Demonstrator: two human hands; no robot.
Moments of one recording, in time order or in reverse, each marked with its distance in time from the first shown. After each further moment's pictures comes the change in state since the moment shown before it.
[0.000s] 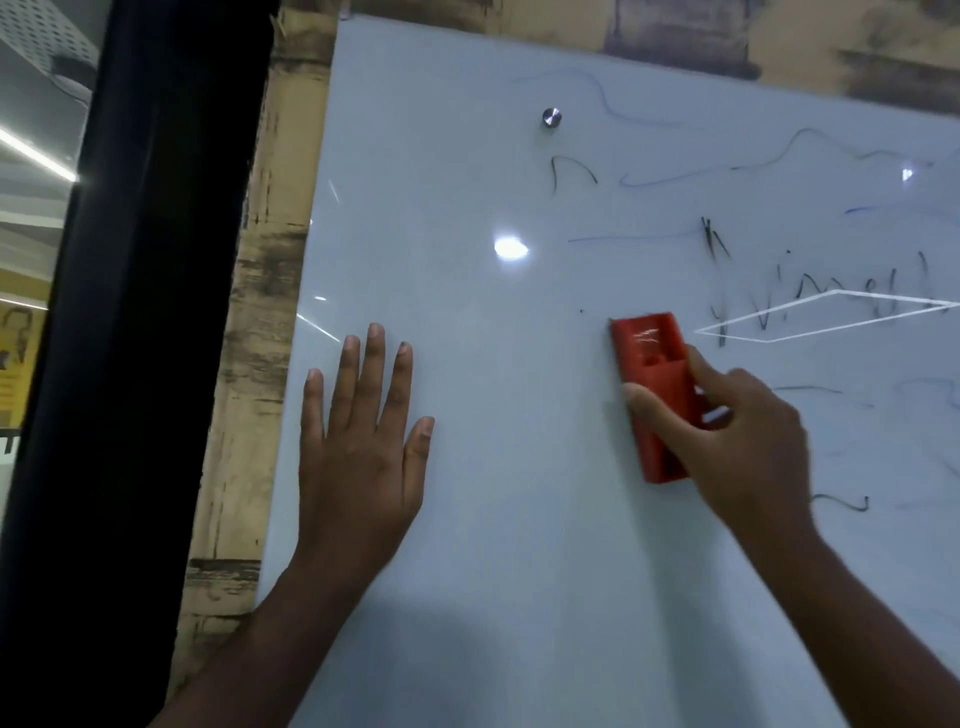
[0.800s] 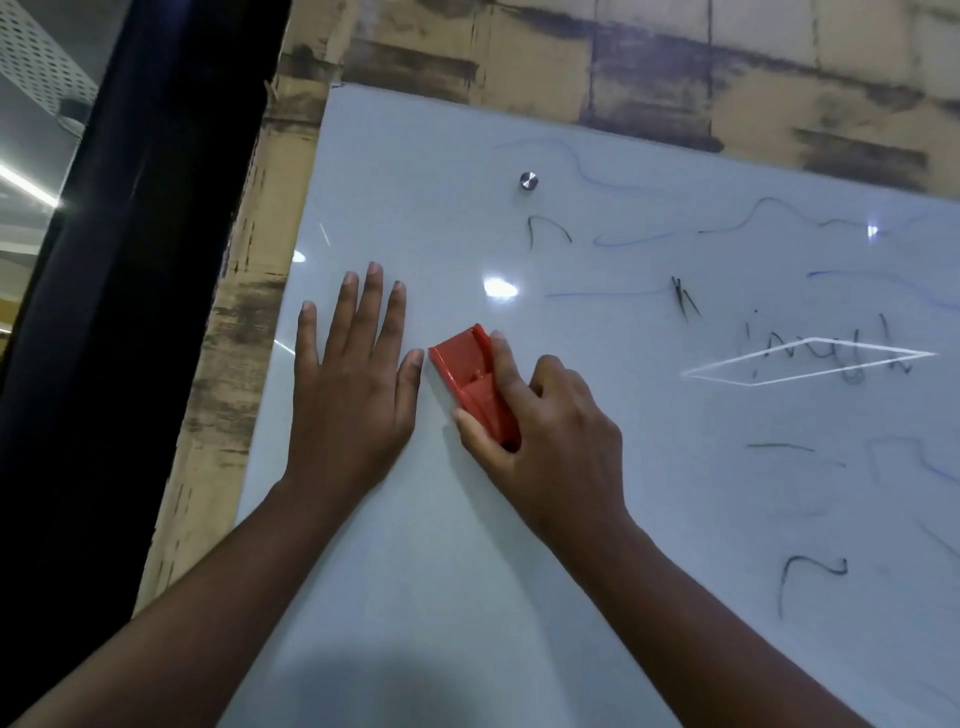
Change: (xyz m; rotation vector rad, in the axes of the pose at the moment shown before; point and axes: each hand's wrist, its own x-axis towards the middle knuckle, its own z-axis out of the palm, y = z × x) left_hand 0.103 -0.004 0.014 0.030 0.076 0.010; right_hand 0.015 -0.082 0.069 -0.191 0.102 -0.525
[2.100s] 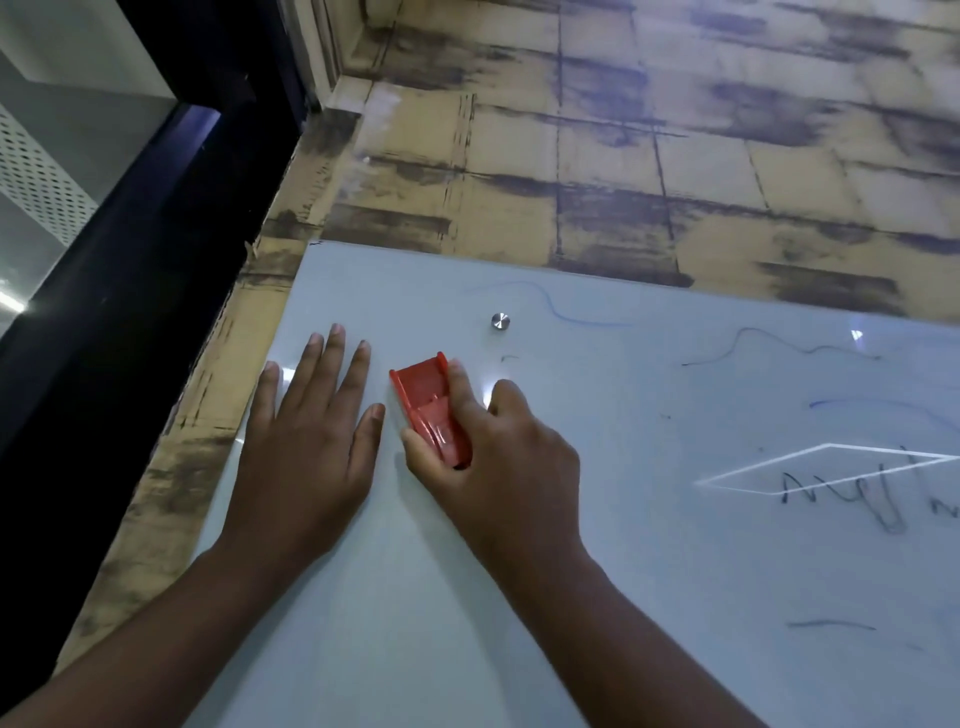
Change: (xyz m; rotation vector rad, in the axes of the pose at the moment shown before) left_hand 0.083 -0.022 0.014 -0.003 0.050 0.015; right_hand 0.106 0.004 0.019 0.058 0.098 0.084
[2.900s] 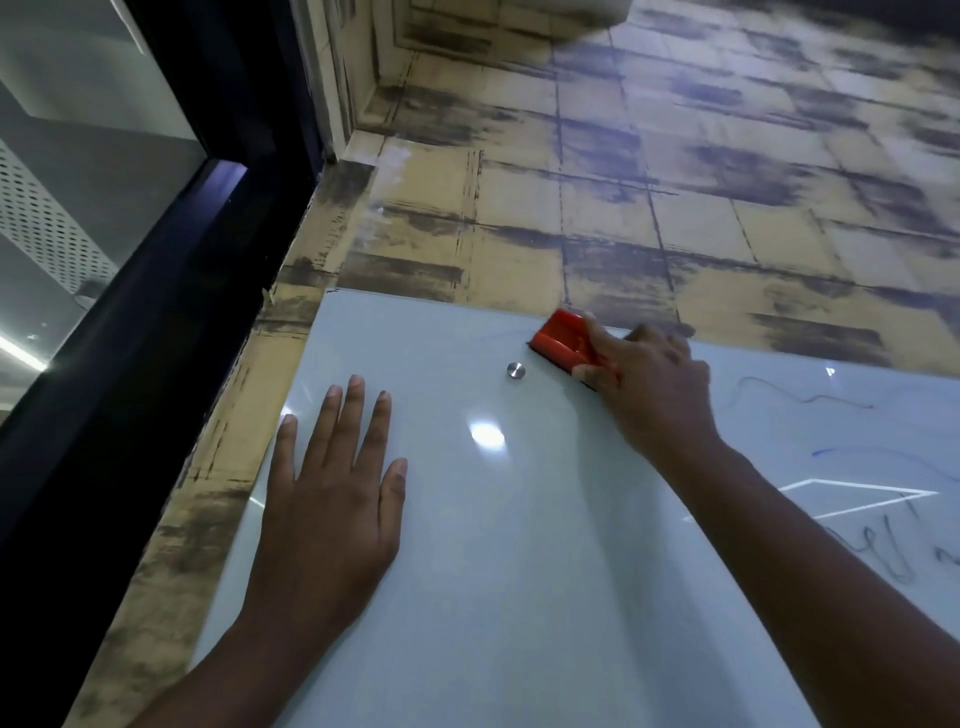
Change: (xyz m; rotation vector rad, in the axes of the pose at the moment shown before) left_hand -0.005 0.006 0.008 0.022 0.093 -0.002; right_hand 0.106 0.097 -0.045 -0.207 -0.173 0.143
